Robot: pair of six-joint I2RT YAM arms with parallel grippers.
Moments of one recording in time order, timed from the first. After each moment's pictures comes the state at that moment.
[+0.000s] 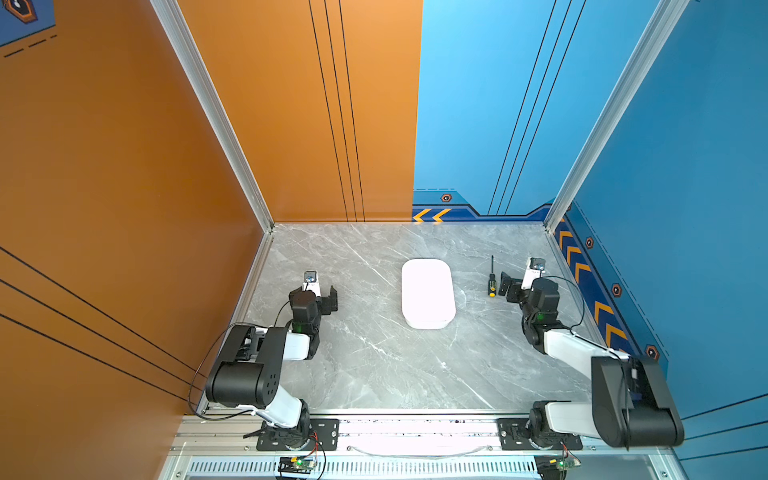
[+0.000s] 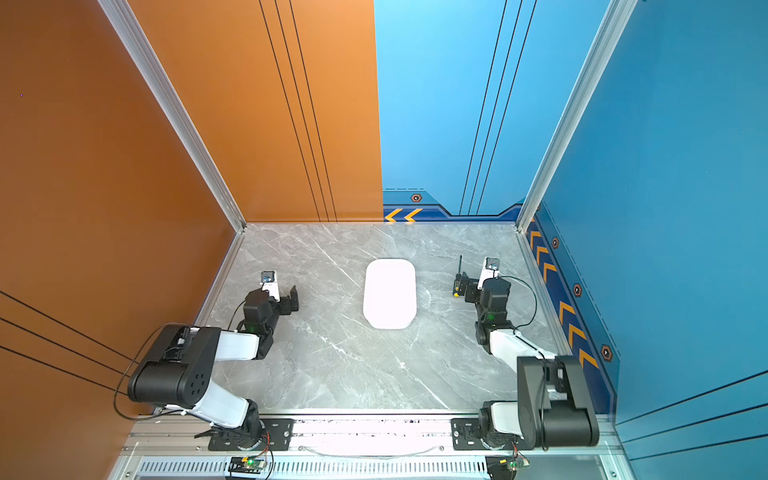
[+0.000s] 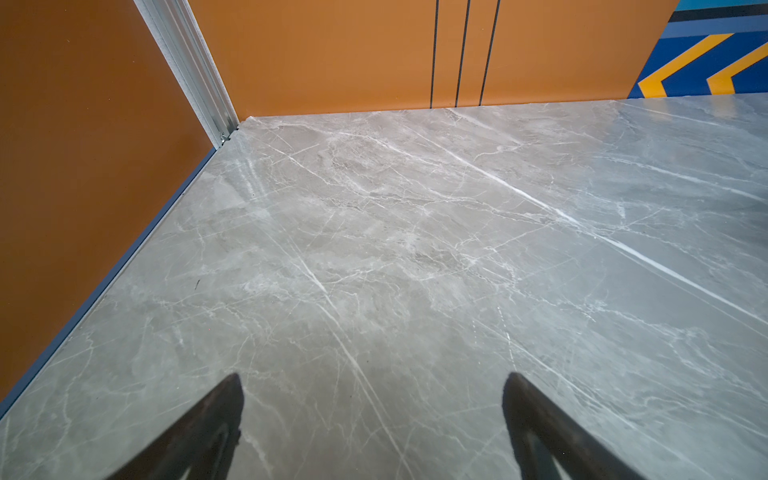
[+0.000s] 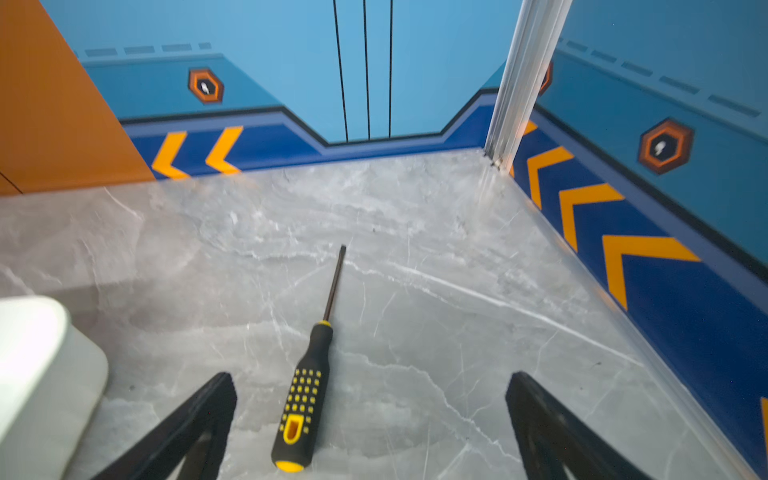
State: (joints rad) left arm -0.05 1.56 0.37 0.84 -0.17 0.01; right arm 0.01 1.29 0.49 0.50 0.15 0.08
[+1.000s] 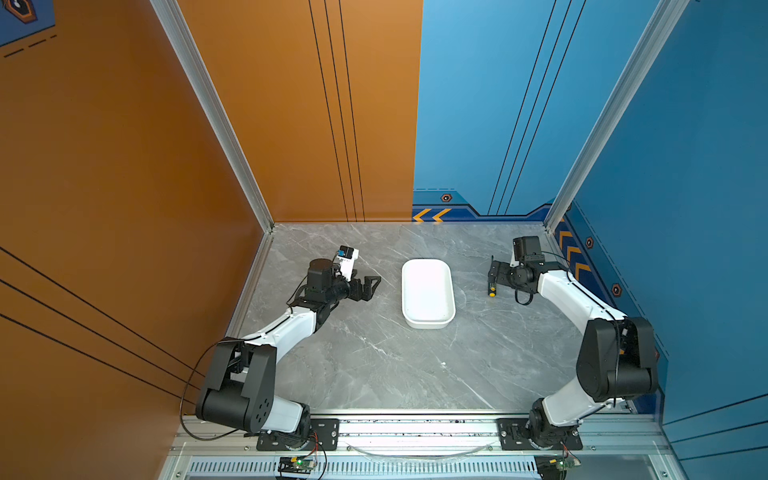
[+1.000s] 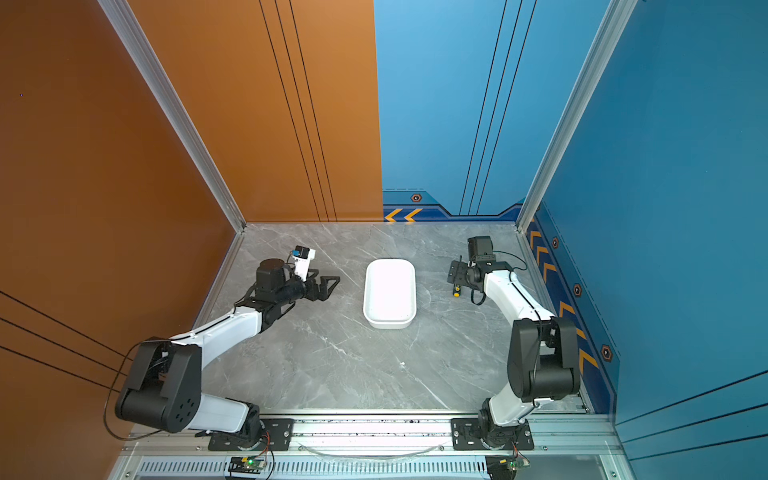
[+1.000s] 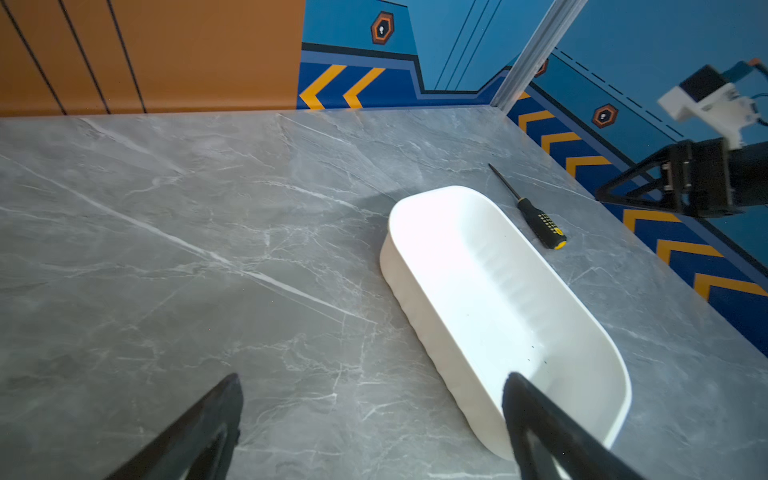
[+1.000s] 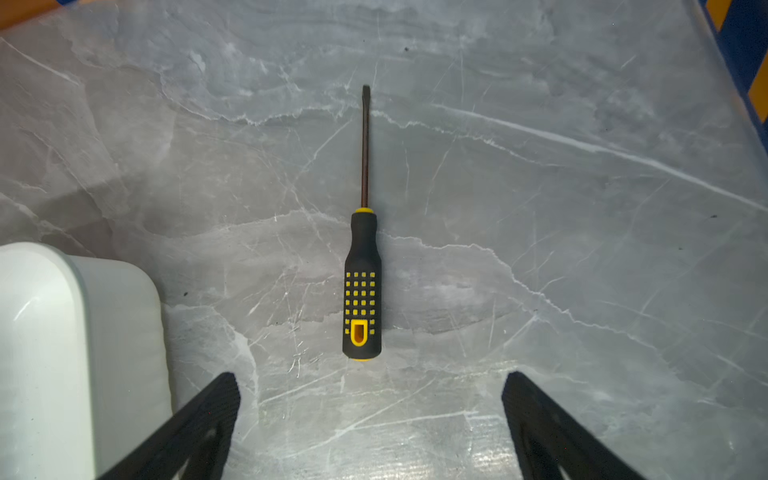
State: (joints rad) left arm -0.20 1.45 0.73 0.25 0.48 -0.15; right arm 0.07 1.62 1.15 -0.52 0.06 0.33
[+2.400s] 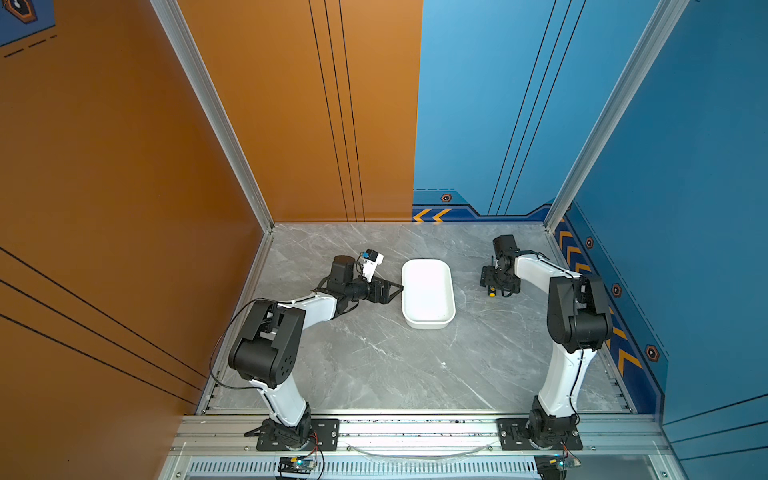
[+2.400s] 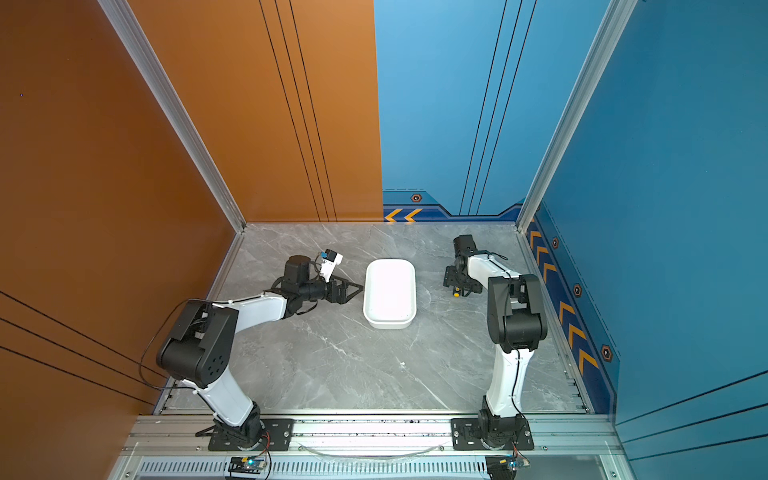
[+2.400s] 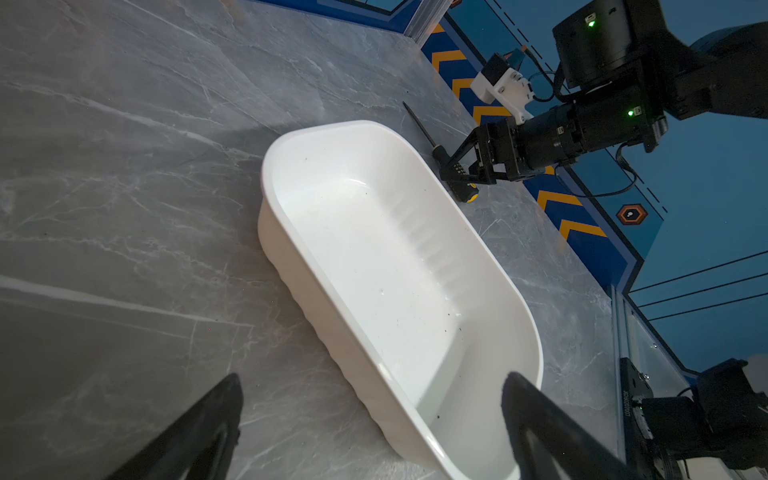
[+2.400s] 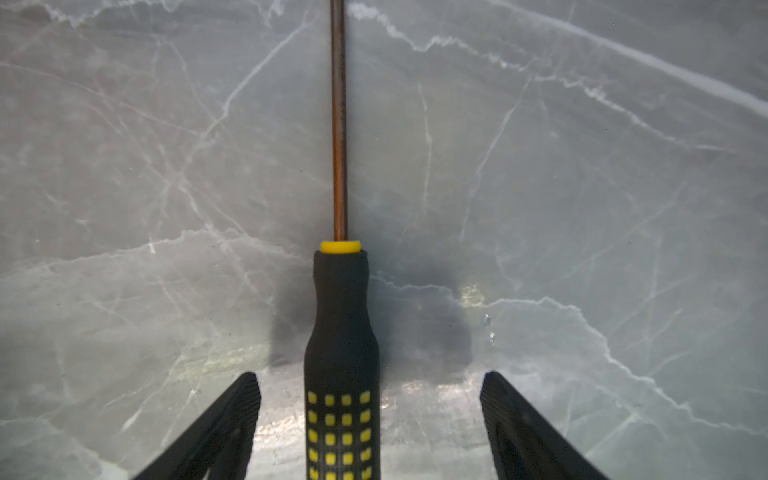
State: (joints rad) left arm -0.30 1.73 0.87 0.29 0.71 -0.23; right arm 0.08 1.99 1.37 -0.60 0.12 0.31
